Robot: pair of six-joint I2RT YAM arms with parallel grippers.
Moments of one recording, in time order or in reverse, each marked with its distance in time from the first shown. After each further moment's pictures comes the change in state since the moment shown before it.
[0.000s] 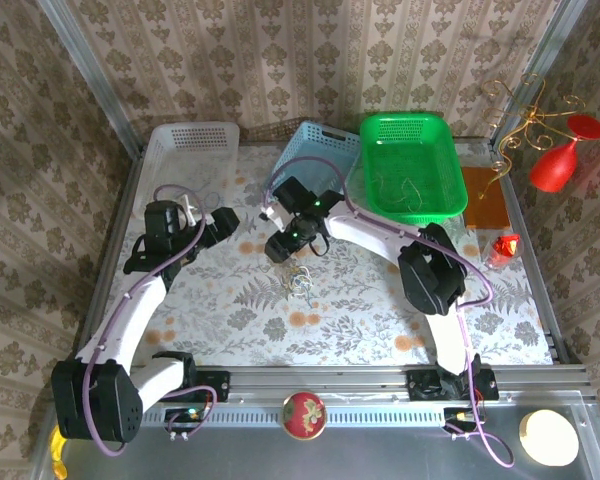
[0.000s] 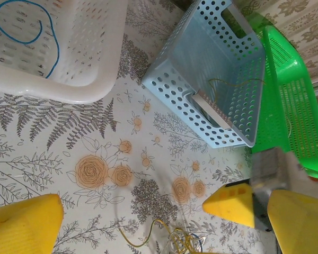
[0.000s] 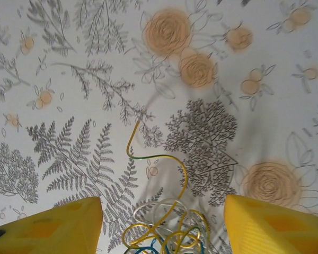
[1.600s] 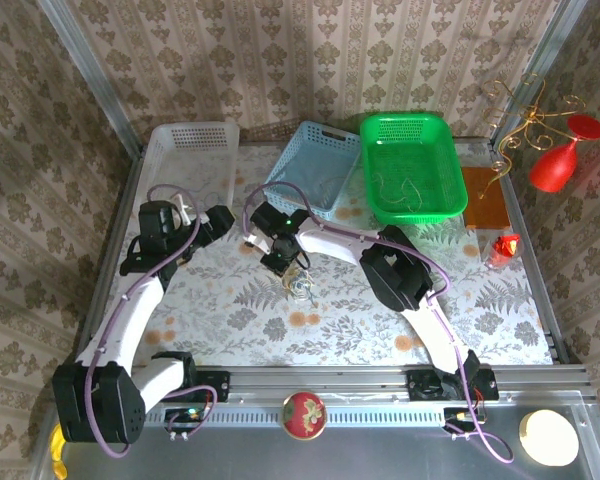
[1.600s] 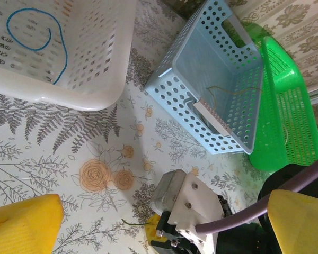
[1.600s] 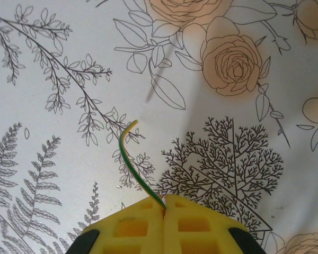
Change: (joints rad) left arm 0.040 -0.017 0.000 0.000 0.026 -0.007; right arm 0.069 0.208 0.118 -0.007 0.146 -0.122
